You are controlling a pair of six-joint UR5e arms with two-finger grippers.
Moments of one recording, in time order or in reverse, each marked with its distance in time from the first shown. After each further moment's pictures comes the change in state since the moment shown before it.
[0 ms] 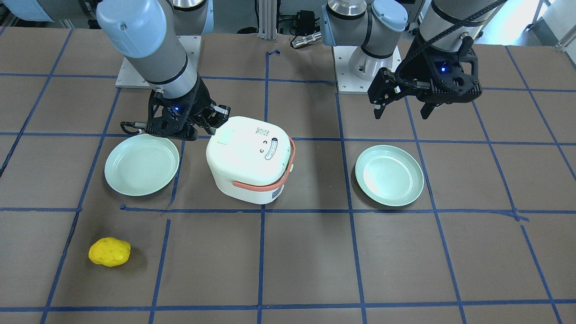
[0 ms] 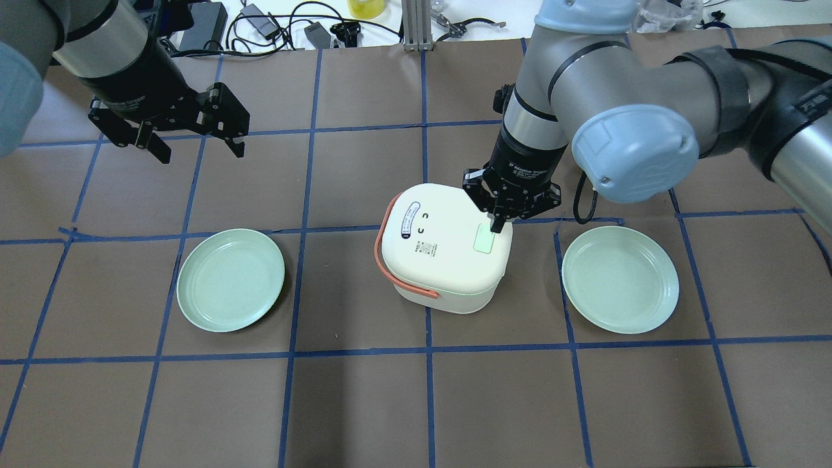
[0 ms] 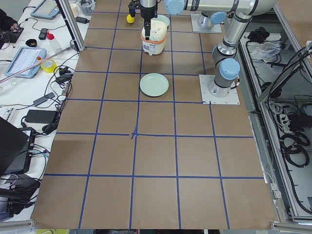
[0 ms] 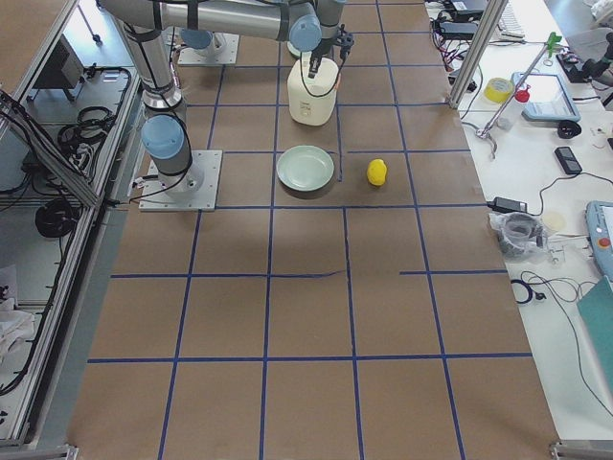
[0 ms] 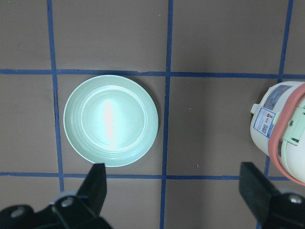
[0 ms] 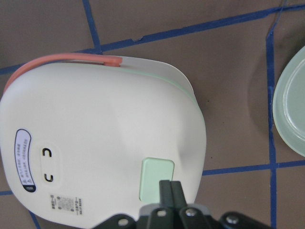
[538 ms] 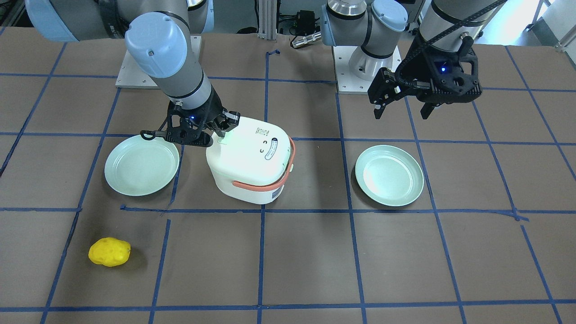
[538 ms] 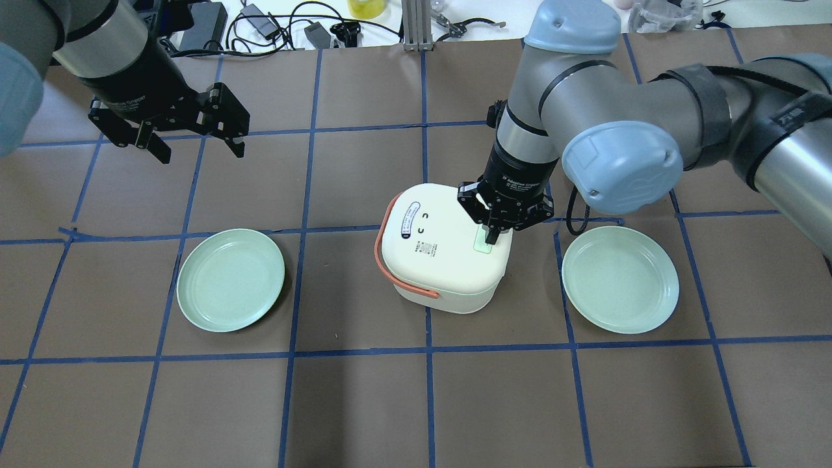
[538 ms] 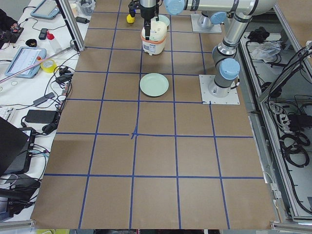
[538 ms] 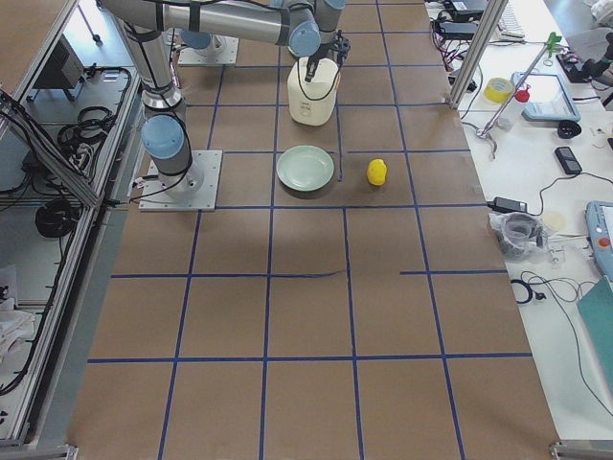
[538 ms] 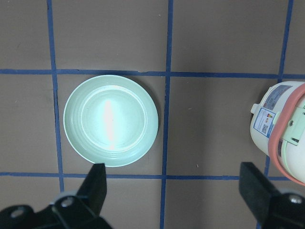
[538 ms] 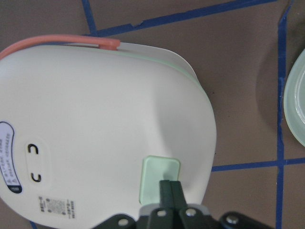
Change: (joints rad) left arm 0.000 0.000 0.000 0.000 0.000 0.000; right arm 0.007 0.013 0.019 -0.011 0.016 0.000
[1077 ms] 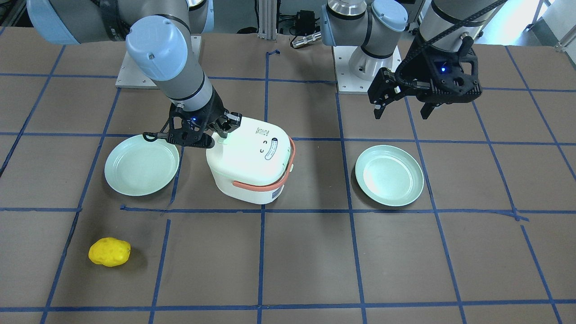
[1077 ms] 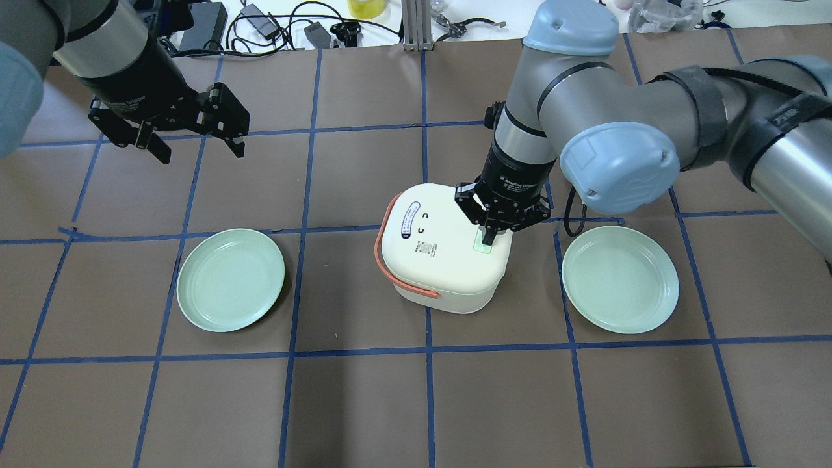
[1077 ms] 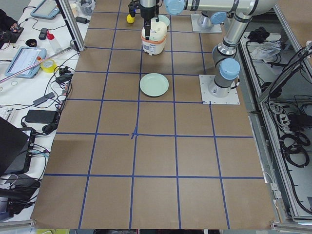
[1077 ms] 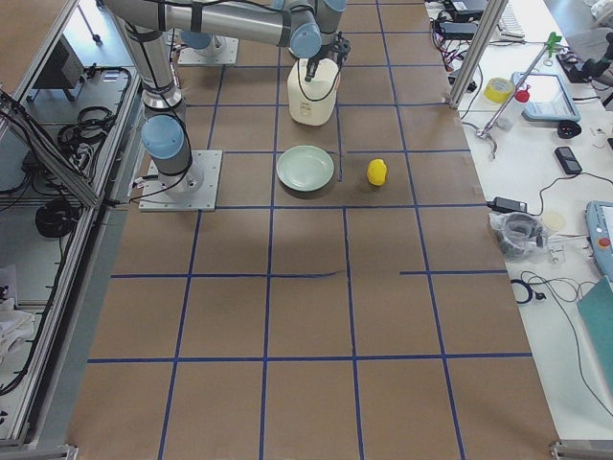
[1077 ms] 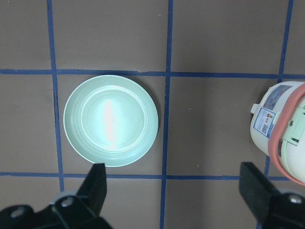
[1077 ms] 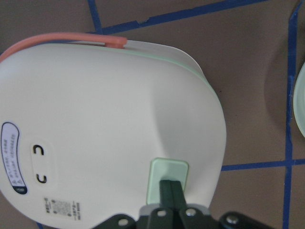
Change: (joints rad) left arm 0.000 0.000 0.000 0.000 0.000 0.000; right arm 0.000 0.004 0.002 -0.003 0.011 0.000
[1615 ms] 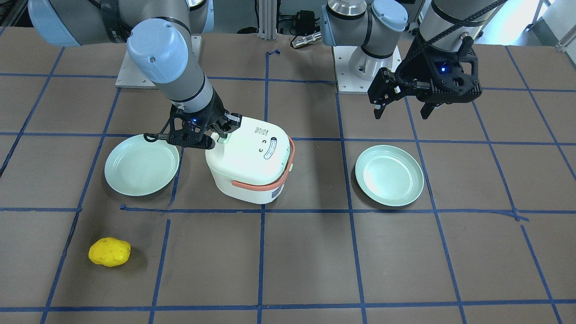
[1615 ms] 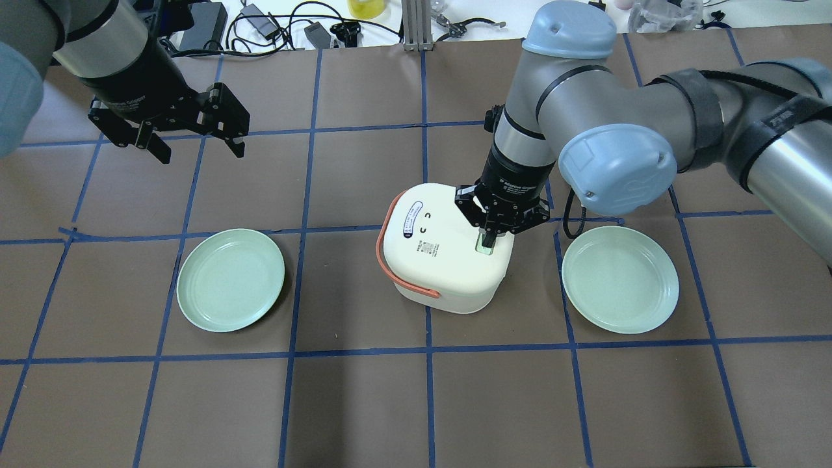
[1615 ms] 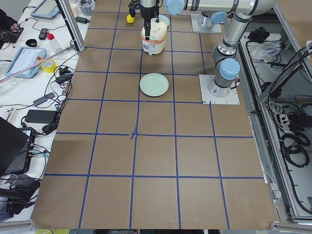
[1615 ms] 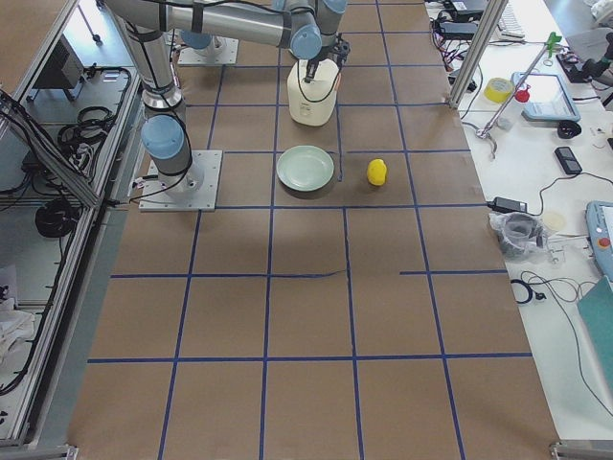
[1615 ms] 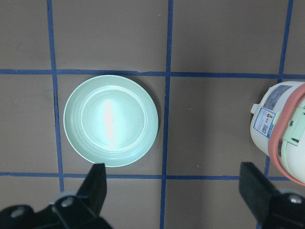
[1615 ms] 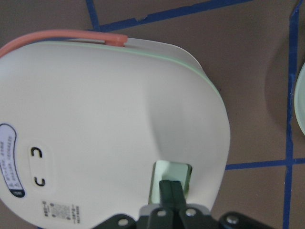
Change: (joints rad) left arm 0.000 0.000 0.000 0.000 0.000 0.000; right arm 0.000 0.006 0.005 -0.002 0.000 0.001
